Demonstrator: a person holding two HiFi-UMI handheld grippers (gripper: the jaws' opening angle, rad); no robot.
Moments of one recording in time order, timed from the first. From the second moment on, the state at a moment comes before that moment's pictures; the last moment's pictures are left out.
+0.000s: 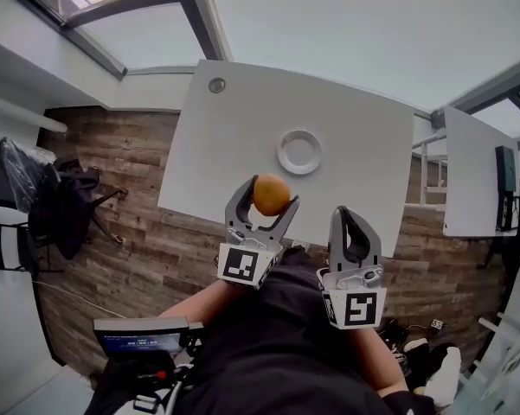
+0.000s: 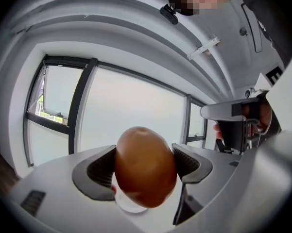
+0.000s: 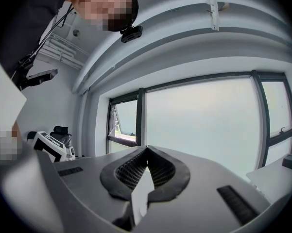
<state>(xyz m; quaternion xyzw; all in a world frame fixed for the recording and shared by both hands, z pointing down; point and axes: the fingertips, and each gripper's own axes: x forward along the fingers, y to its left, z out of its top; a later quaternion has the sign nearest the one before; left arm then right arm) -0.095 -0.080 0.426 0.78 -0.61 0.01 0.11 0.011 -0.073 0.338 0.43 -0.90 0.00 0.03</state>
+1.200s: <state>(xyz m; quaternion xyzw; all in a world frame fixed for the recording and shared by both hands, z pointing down) -0.058 -0.164 0.519 0.80 -0.58 0.09 0.16 0.044 -0.097 0.317 0.45 -0.89 -0.02 0.02</state>
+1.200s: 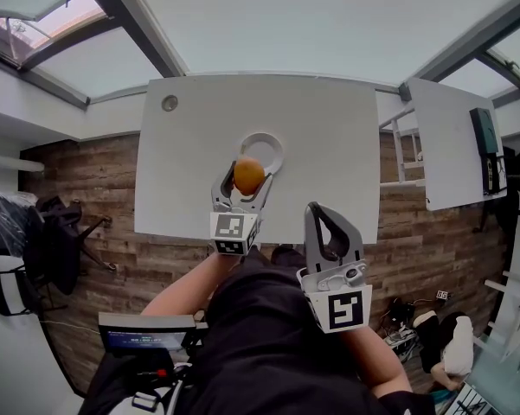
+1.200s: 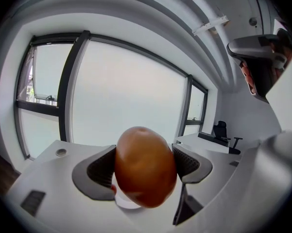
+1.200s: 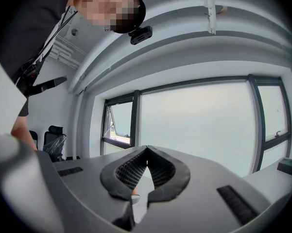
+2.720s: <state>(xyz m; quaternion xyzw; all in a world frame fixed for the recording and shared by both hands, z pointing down) -0.059 -0.215 0.650 0.80 -0.51 0.21 0.26 0.058 -0.115 0.336 0.49 -0.87 0.01 0.05</state>
